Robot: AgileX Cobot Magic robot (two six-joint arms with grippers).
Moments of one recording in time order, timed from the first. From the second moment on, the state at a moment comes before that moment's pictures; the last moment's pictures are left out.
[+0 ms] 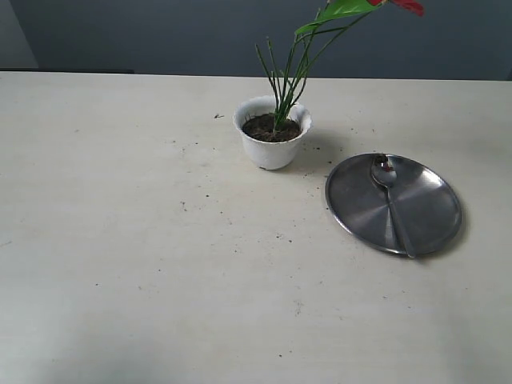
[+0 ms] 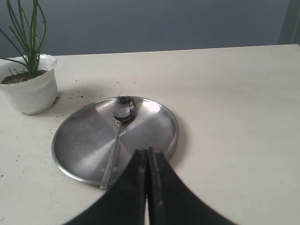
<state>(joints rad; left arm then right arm) 0.08 0.01 0.00 -0.03 0.32 0.04 0.14 0.00 -0.01 0.17 0.38 -0.08</state>
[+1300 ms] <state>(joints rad) 0.08 0.01 0.00 -0.03 0.32 0.04 0.54 0.00 -0.01 0.17 0.38 -0.08</state>
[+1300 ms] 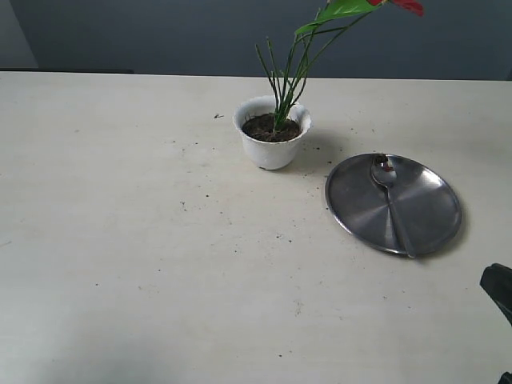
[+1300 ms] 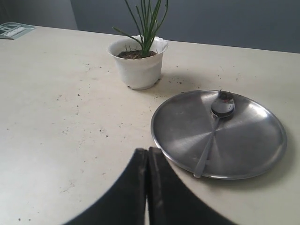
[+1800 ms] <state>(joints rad) 0.08 0.01 0.00 -0.03 0.32 0.04 0.36 0.00 -0.01 0.17 0.38 -0.08</state>
